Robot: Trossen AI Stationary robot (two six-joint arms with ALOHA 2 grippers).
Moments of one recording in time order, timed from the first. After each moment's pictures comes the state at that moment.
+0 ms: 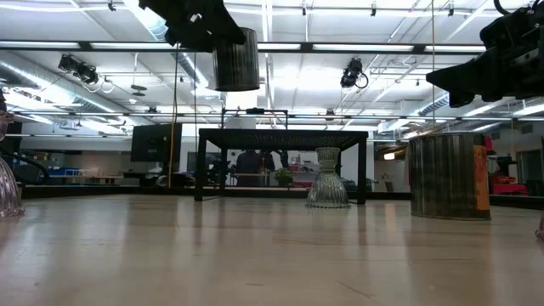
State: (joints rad) left arm -0.11 1.18 0.89 -0.11 -0.70 -0.14; right arm -0.07 0.00 0.02 0.01 -0.02 -0.09
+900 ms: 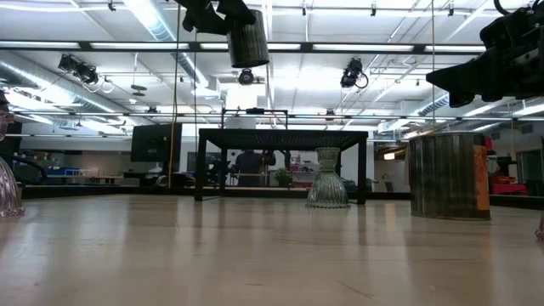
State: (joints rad) left arm 0.16 1.18 1.07 -0.11 -0.47 0.02; right arm -0.07 0.00 0.02 0.01 -0.02 -0.09
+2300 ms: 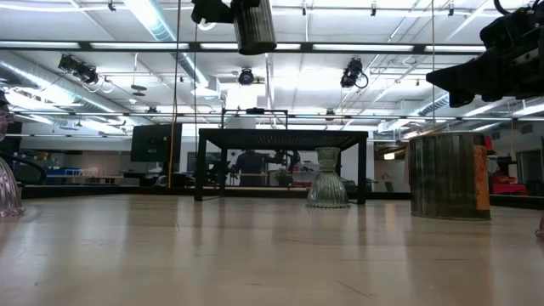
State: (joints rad) left arm 0.22 1.21 1.18 -0.18 -0.29 0.02; right arm -0.07 0.00 0.02 0.01 -0.02 -0.09
